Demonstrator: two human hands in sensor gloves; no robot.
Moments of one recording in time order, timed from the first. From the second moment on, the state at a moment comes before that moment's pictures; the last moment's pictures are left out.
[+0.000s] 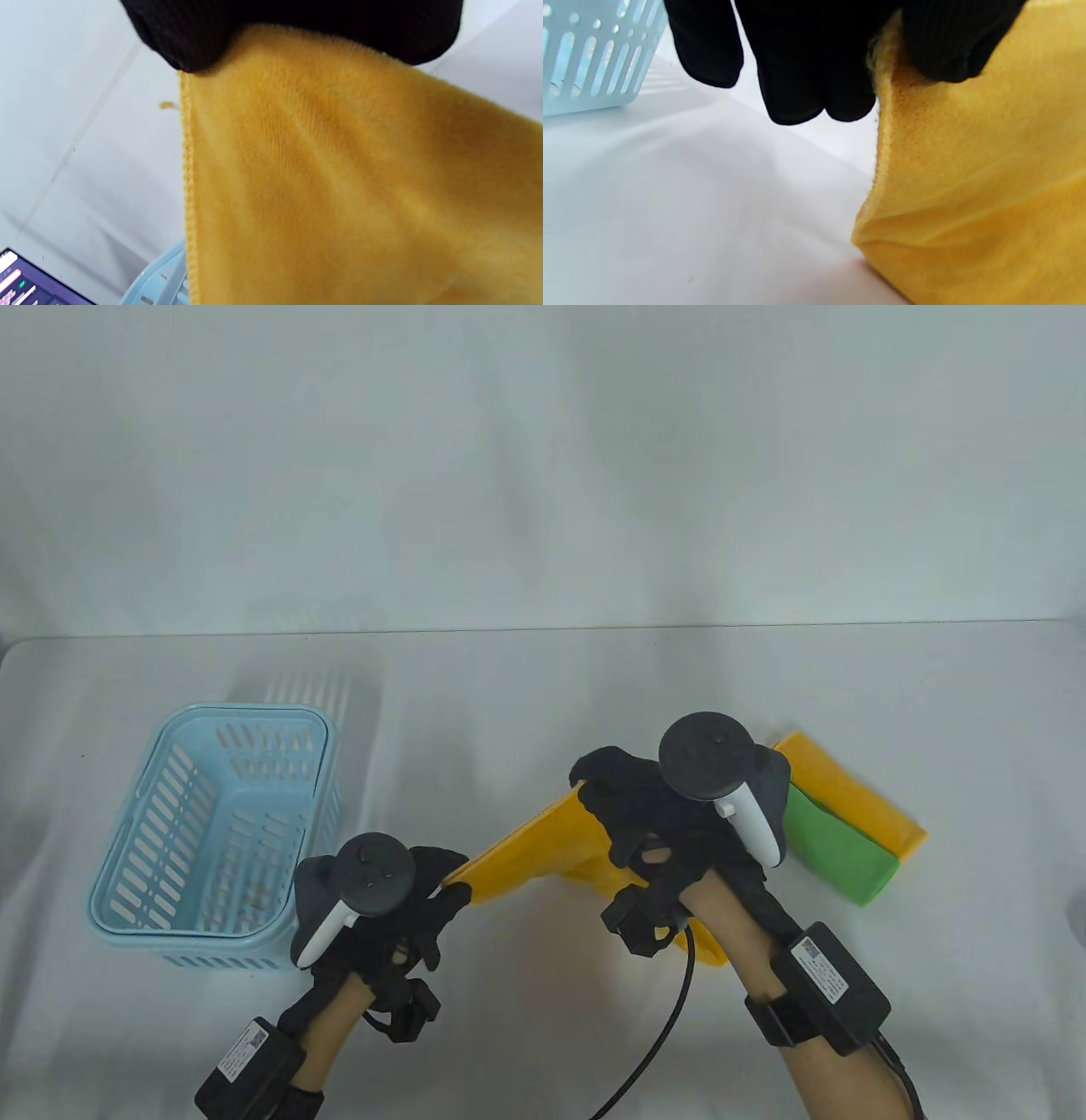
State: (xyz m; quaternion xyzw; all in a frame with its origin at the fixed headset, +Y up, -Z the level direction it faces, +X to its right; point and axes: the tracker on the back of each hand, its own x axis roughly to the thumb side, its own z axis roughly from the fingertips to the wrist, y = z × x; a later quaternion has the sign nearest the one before) left_hand -0.192 -0.664 -0.314 -0.05 -0.08 0.29 0.95; right_hand 0.108 -0.556 -0.346 0.05 0.04 0.91 0.41
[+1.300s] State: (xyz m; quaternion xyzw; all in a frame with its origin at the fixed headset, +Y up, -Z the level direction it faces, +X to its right) left_hand -0.193 -0.422 -0.287 0.13 -0.20 0.42 0.87; right_hand 0.177 -0.430 -0.304 0.08 -0.05 0.79 0.60
